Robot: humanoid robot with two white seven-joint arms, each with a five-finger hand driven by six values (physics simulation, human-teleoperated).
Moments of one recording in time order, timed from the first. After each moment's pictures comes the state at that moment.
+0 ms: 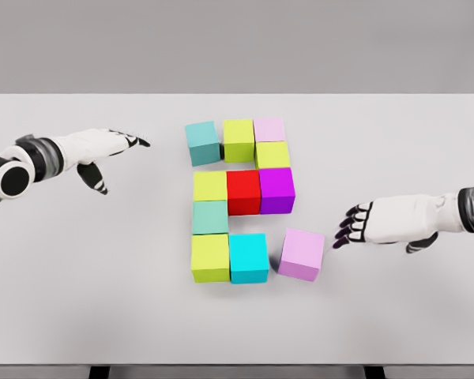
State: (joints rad) left arm -0.77 0.82 -0.92 -1.54 -0.34 0.11 -0.54; right arm -0.79 -1.11 1.04 -1.71 0.36 -0.61 0.61
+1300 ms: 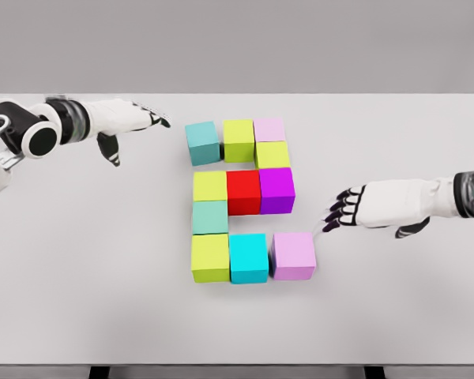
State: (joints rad) left arm -1.04 0.74 -1.15 -1.45 -0.35 0.07 -0.61; right arm -0.81 -1.09 1.00 -1.71 0.32 -0.61 0.61
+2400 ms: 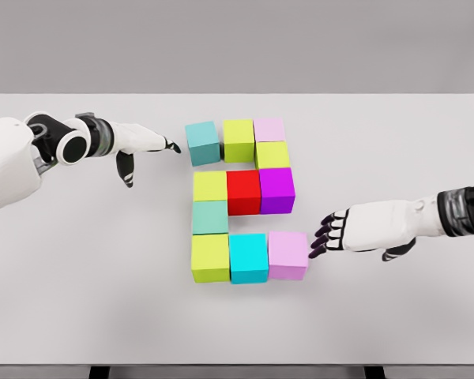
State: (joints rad) left arm -1.09 0.63 -1.28 -1.30 -0.29 0.07 -0.61; right arm -0.83 -1.06 1.09 -1.76 0.27 -0.61 0.61
